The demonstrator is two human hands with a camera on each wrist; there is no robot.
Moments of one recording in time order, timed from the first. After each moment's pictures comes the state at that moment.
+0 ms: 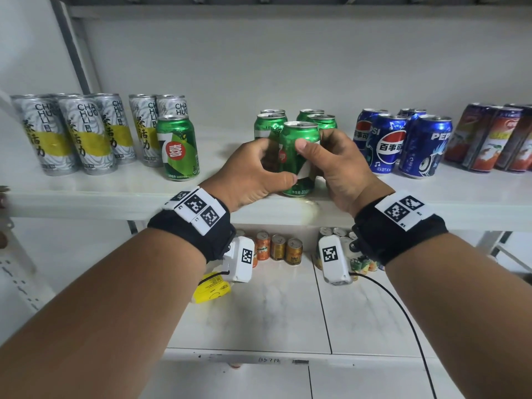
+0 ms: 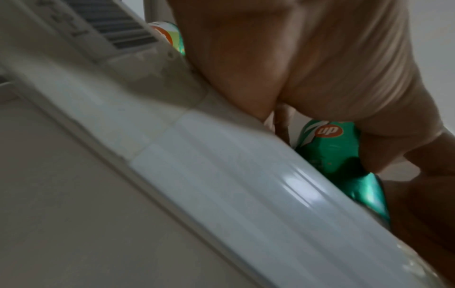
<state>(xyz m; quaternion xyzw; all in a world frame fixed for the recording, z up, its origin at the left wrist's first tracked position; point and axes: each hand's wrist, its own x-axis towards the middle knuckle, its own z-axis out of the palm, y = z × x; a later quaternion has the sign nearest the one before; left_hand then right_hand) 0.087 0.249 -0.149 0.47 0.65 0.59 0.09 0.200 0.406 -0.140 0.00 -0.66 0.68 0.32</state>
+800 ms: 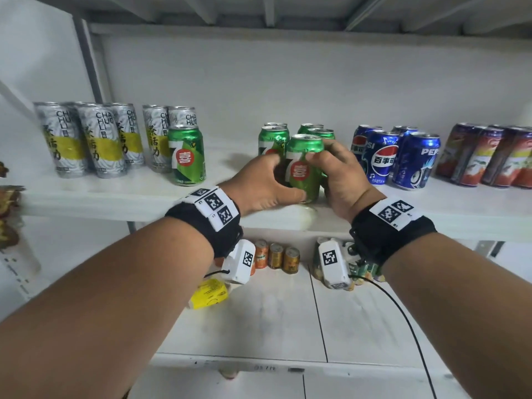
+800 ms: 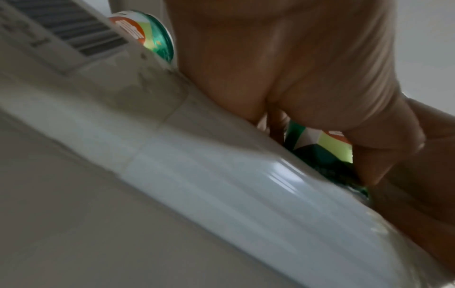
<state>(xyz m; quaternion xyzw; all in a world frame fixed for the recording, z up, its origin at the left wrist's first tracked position) 0.100 0.255 -0.144 0.48 0.70 0.52 0.09 0.202 0.407 -0.140 0.01 -0.63 0.70 0.33</state>
